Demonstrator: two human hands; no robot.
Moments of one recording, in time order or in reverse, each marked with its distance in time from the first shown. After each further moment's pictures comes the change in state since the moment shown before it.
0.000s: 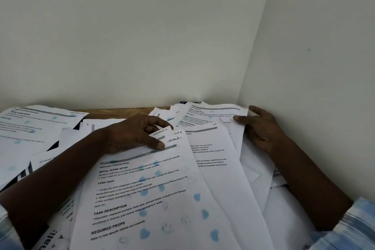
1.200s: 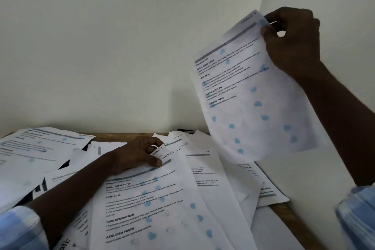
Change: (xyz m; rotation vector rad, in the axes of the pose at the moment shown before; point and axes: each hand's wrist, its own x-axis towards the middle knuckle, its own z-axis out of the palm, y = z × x) left_hand -0.010 0.000 0.002 -0.155 0.024 0.148; right_hand -0.089 -0.240 0.080 -1.015 0.312 -1.328
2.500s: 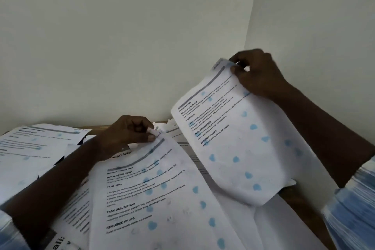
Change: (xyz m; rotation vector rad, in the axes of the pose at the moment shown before) left_hand -0.003 0.018 -0.012 0.056 0.165 0.194; right_hand -0.074 0.047 0.067 0.086 -0.442 0.157
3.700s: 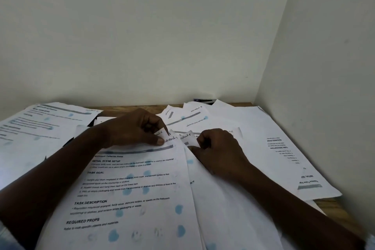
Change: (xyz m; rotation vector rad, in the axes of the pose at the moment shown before) left_hand -0.004 -0.002 -0.009 0.461 -0.213 -0.175; right_hand -0.144 -0.033 0.157 0.199 -0.507 0.260
